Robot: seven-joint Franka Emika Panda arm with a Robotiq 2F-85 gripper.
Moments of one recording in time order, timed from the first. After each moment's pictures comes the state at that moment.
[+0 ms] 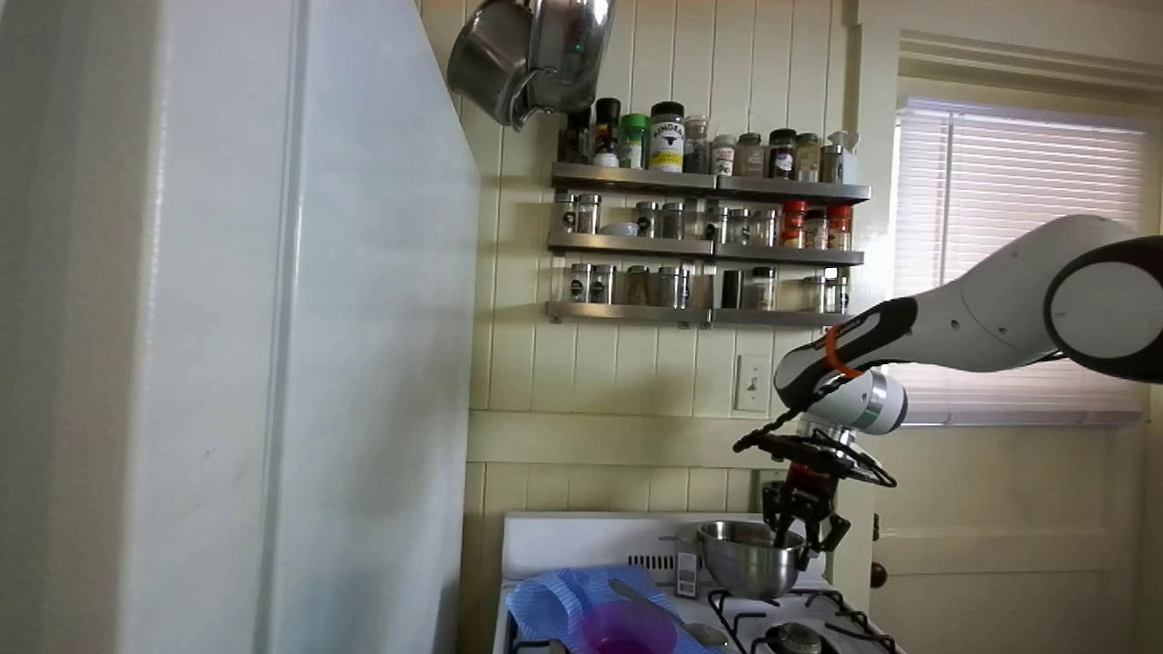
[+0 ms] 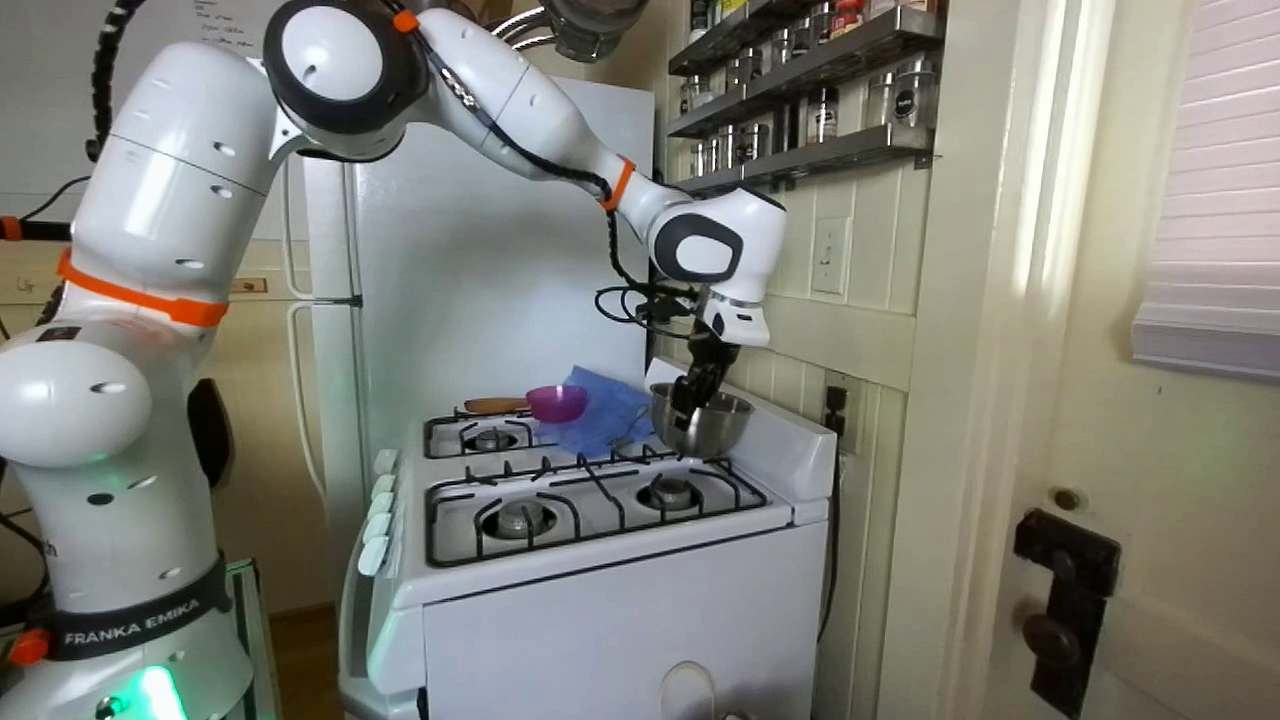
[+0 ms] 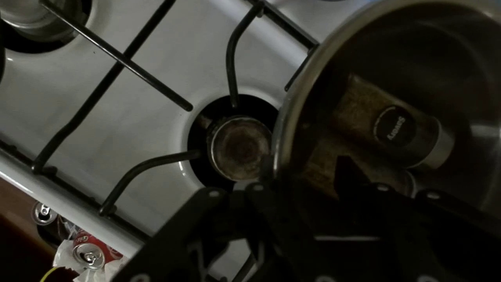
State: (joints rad) arm -0.12 0.38 -0.15 -1.72 0.40 1.97 0.77
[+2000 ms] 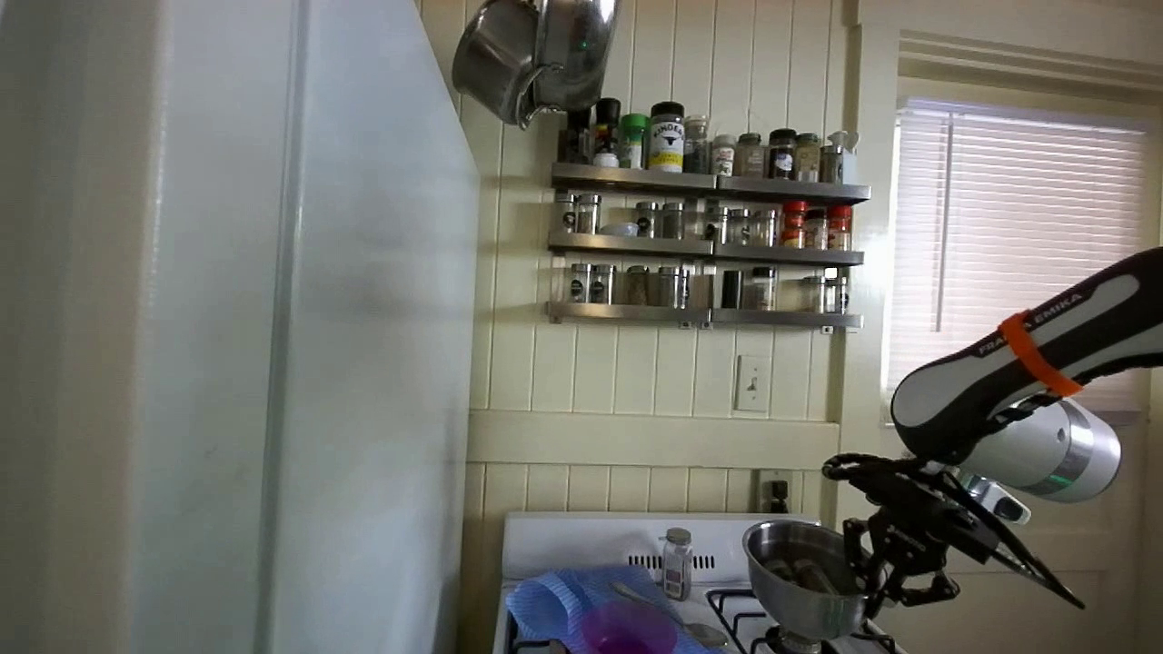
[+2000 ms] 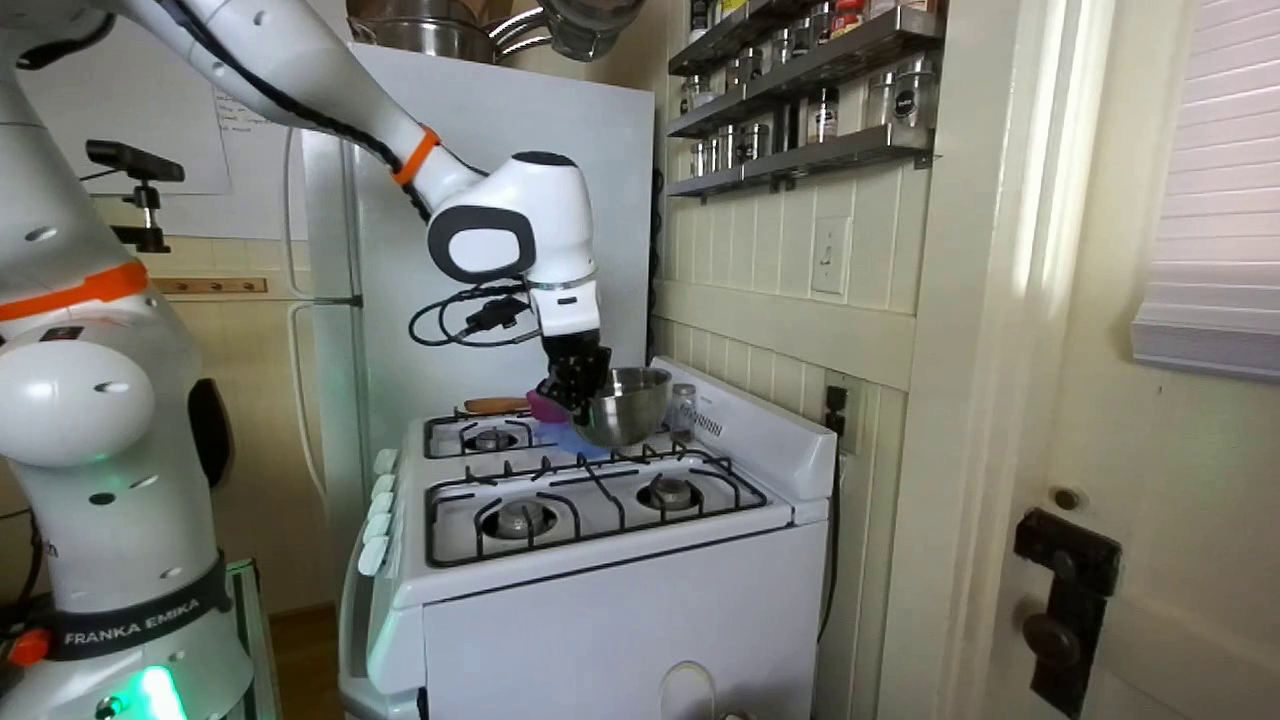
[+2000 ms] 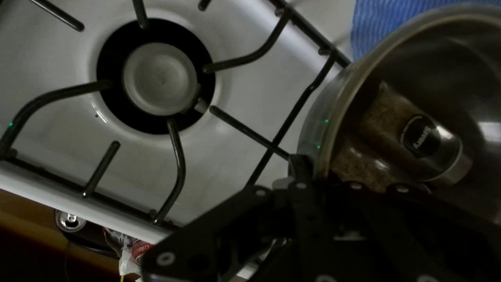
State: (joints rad) arm -0.10 -0.36 -0.08 -2.65 0.37 2.50 0.78
